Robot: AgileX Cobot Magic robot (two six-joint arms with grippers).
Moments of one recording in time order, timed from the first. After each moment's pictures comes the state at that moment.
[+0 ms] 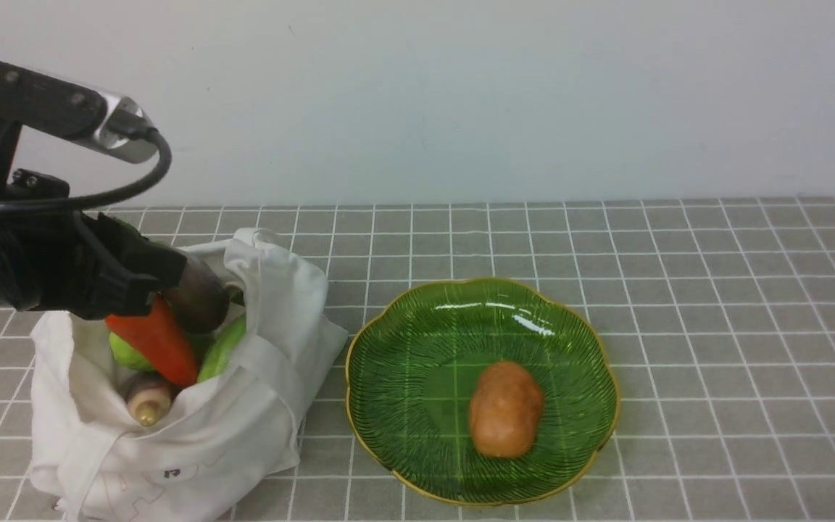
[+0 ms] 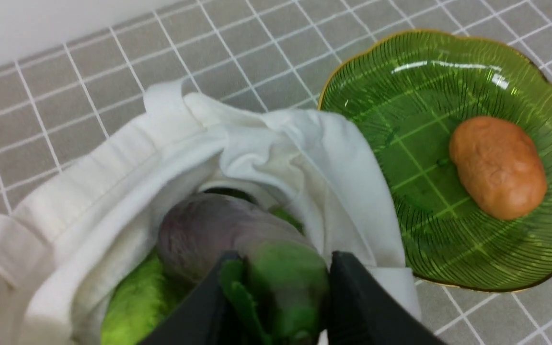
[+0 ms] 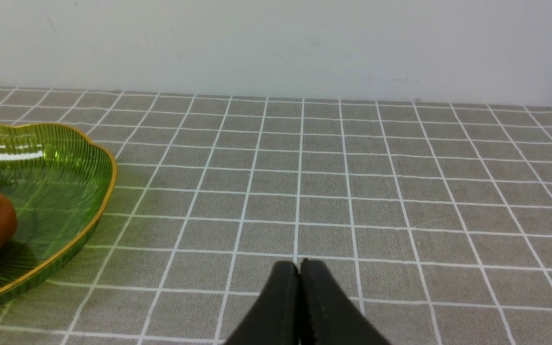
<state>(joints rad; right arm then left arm) 0.06 -0.01 0.02 -0.11 0.39 0.10 -0.02 1.17 -0.95 -0.60 0.77 0.73</state>
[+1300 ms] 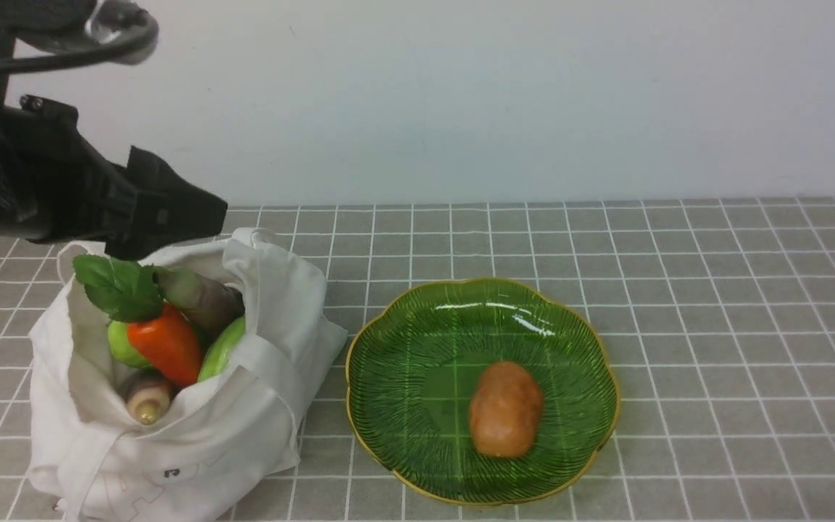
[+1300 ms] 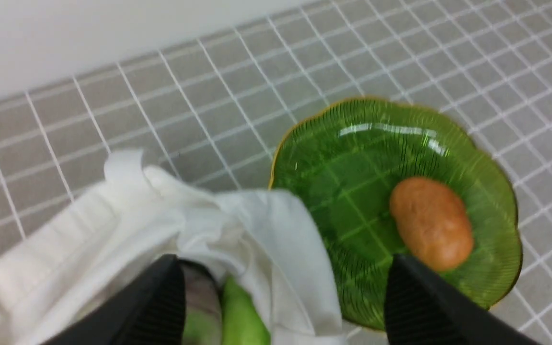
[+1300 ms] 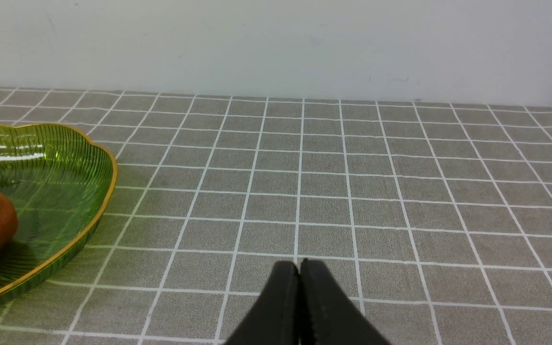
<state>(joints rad) 0.06 -0.01 0.02 -0.11 0.39 0.10 -0.02 1.23 -1.10 -0.66 0.88 0.67</state>
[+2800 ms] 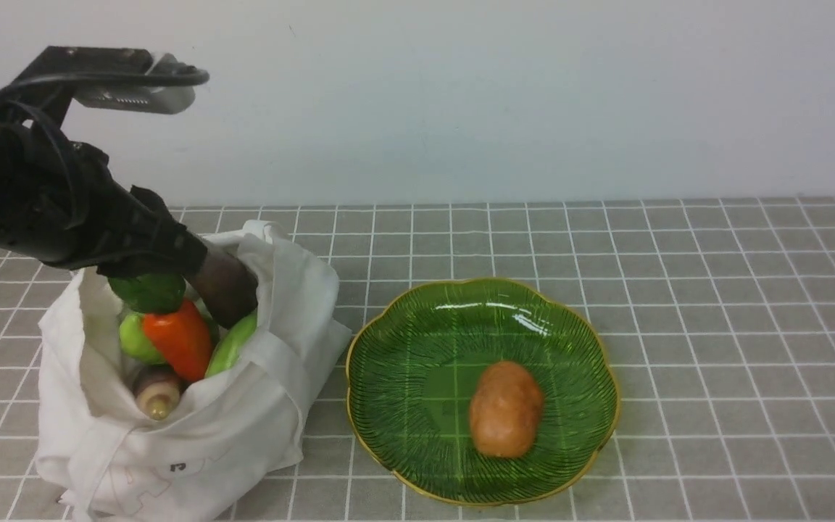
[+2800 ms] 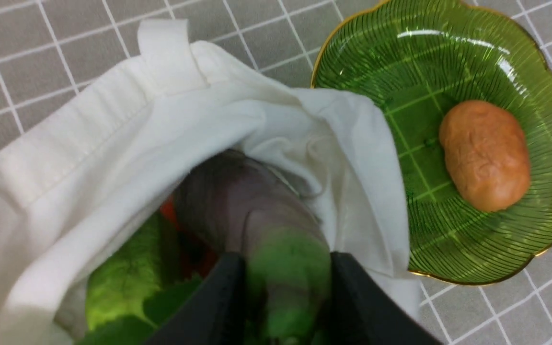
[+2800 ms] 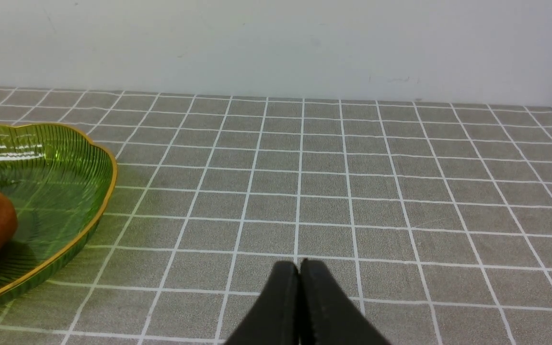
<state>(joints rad) 0.06 -0.01 0.02 -0.11 0.39 0.10 -0.02 1.34 -1.15 -0.53 0.95 0.55</state>
